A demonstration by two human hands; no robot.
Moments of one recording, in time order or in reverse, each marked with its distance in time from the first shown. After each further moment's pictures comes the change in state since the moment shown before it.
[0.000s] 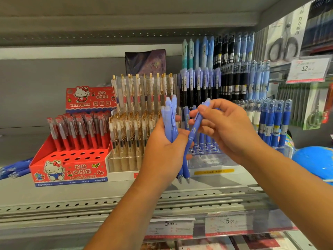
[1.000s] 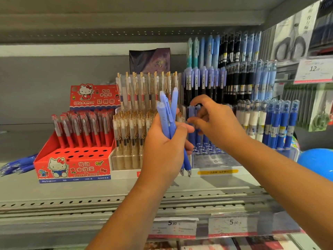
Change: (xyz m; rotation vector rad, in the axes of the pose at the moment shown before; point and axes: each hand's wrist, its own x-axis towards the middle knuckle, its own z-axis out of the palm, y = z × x) left_hand -0.002 0.005 -0.003 -0.034 0.074 0.115; right_hand 0.034 0.022 -0.004 -1.068 -0.109 -0.319
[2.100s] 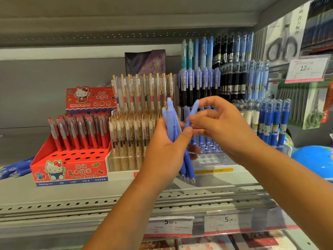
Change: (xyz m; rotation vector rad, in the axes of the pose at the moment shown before) left_hand -0.001 -0.002 0.003 -0.012 -0.156 -0.124; right_hand -0.028 -0.036 -0.024 0.851 0.007 0.334
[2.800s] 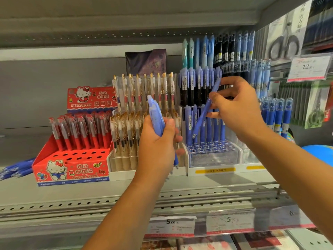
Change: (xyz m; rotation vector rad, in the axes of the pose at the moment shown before) left_hand 0.005 0.001 -0.006 -0.061 0.221 0.025; right_hand 0.037 0.001 -0.027 -0.237 0.314 -0.156
